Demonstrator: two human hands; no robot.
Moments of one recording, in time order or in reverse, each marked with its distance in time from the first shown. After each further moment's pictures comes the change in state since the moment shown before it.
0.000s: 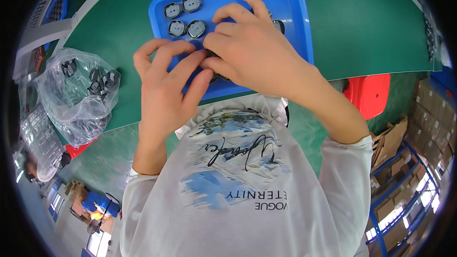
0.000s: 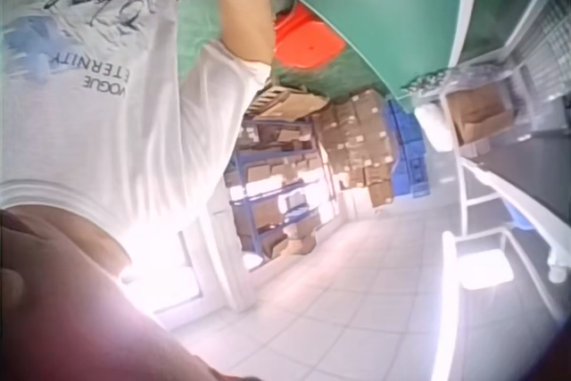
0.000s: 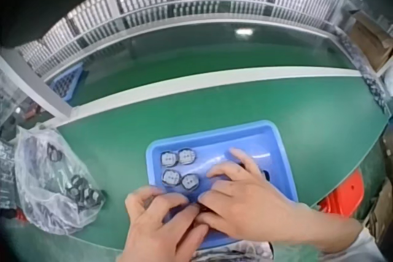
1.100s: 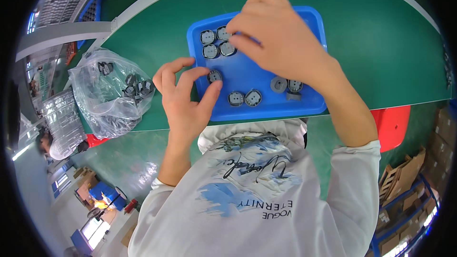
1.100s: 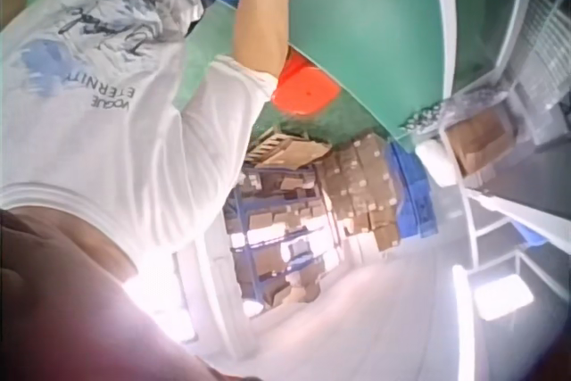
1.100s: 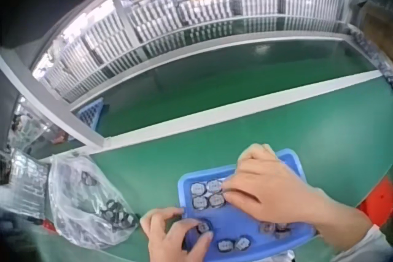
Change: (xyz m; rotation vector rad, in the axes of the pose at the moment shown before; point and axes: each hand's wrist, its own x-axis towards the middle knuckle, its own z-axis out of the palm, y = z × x) left_hand -0.003 -0.009 0.001 0.075 0.174 -0.237; right_hand 0.041 0.046 -0.015 0.133 0.255 -0.130
